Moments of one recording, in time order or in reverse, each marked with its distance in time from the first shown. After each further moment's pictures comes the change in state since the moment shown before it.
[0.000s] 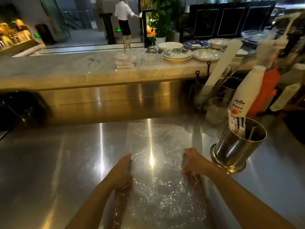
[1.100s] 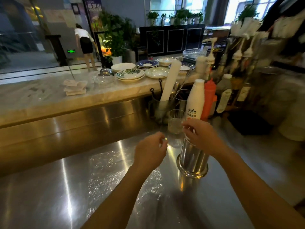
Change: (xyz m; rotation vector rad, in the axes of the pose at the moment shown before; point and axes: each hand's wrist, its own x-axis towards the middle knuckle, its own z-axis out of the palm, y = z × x) left_hand 0.036 0.228 0.046 0.143 0.314 0.633; right_hand -0.096 -0.011 -0.152 -0.074 0.775 -0.222
